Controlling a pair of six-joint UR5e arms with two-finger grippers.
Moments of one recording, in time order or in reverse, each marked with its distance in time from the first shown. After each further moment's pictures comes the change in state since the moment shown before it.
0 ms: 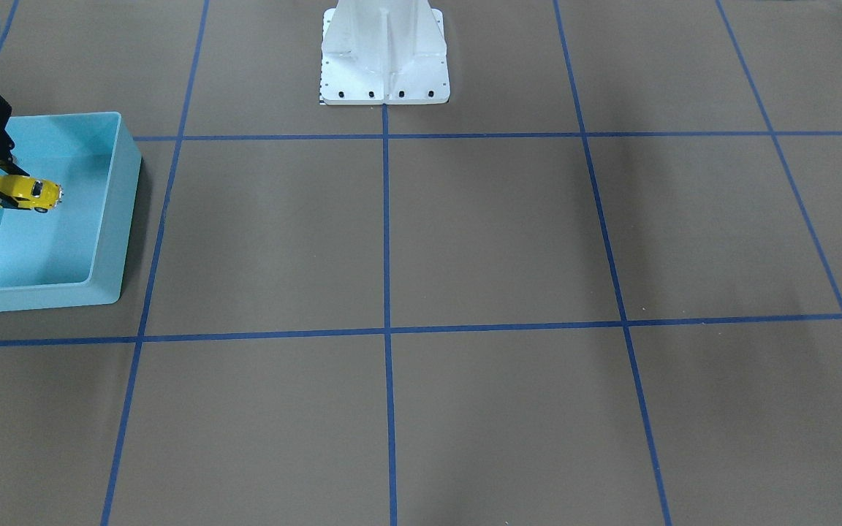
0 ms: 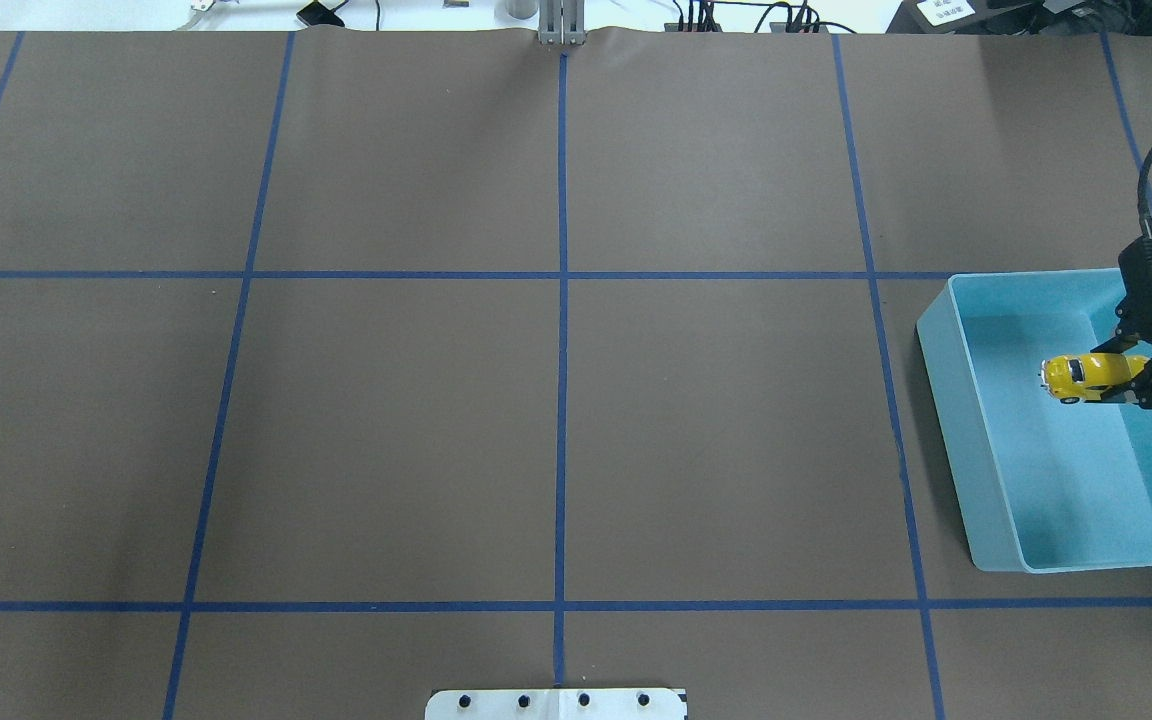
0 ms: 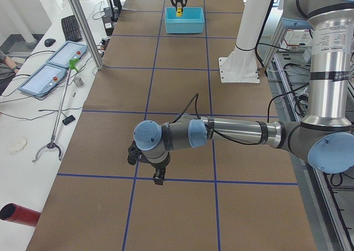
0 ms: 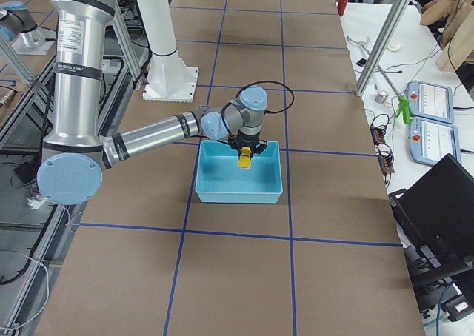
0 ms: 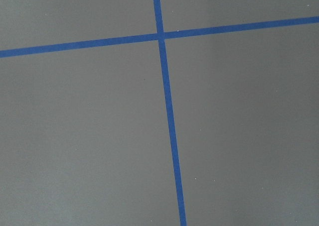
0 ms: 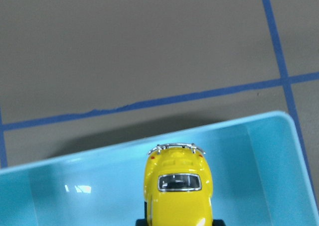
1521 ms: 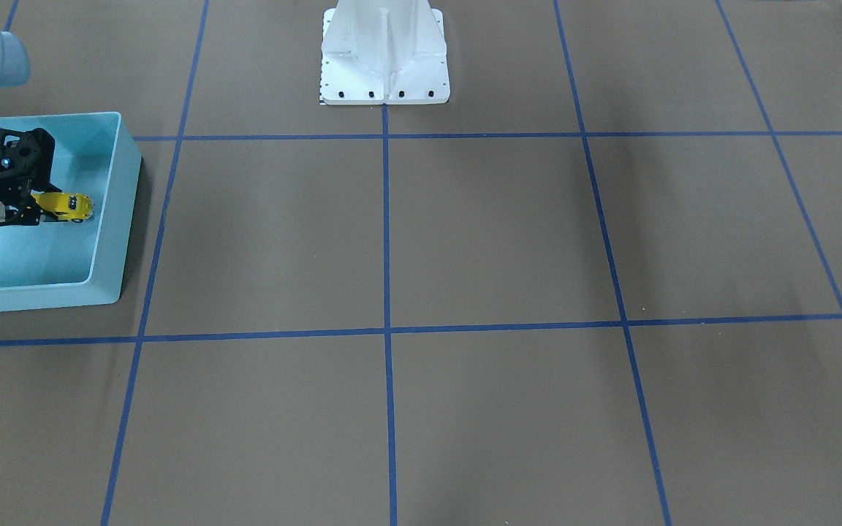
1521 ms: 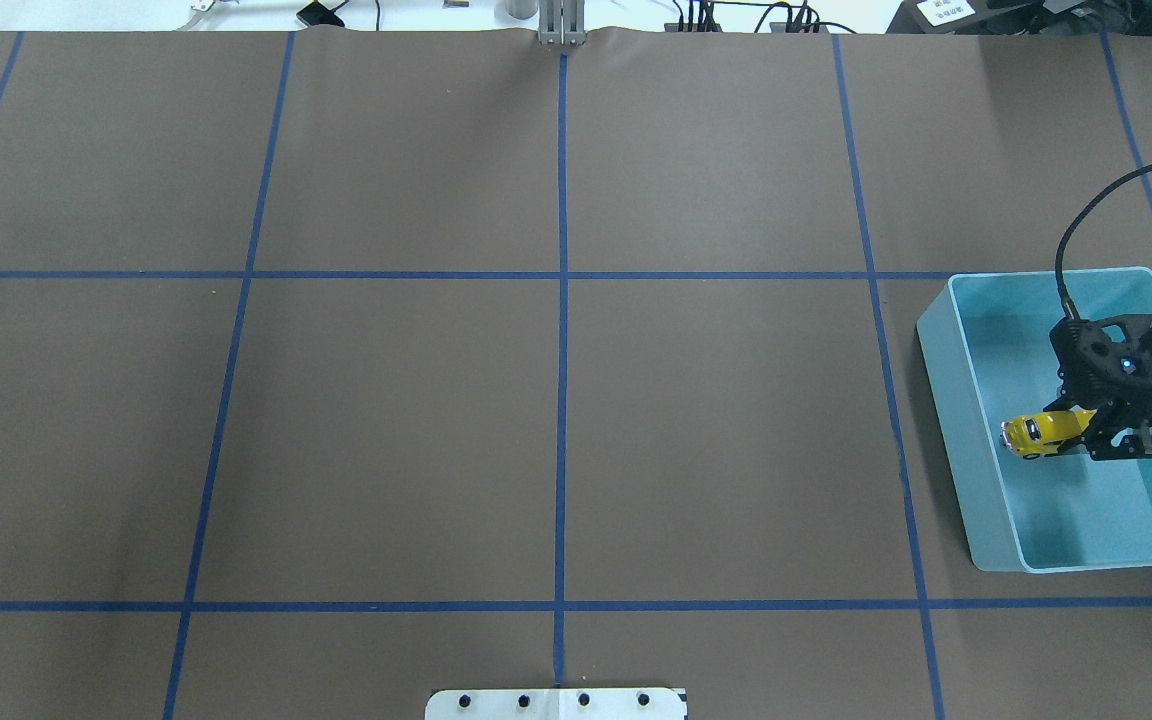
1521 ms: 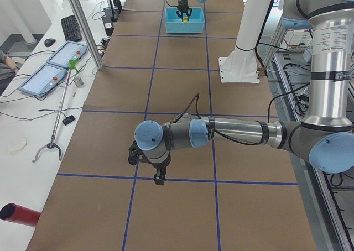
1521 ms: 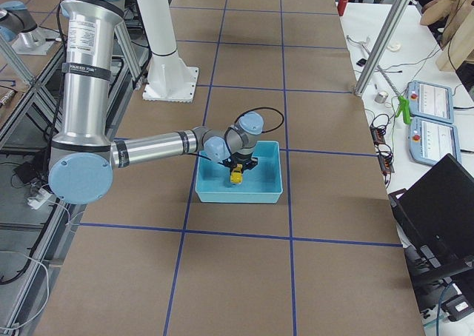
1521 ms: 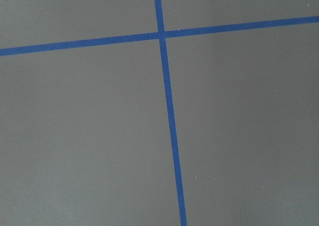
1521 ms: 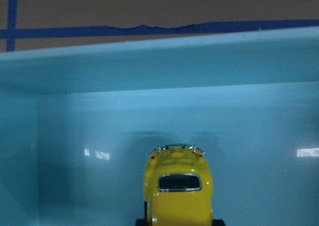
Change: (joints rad) left arm -0.003 0.002 -0.001 0.001 0.001 -0.001; right arm -0.140 0.016 -0.173 0.150 -0.012 -0.001
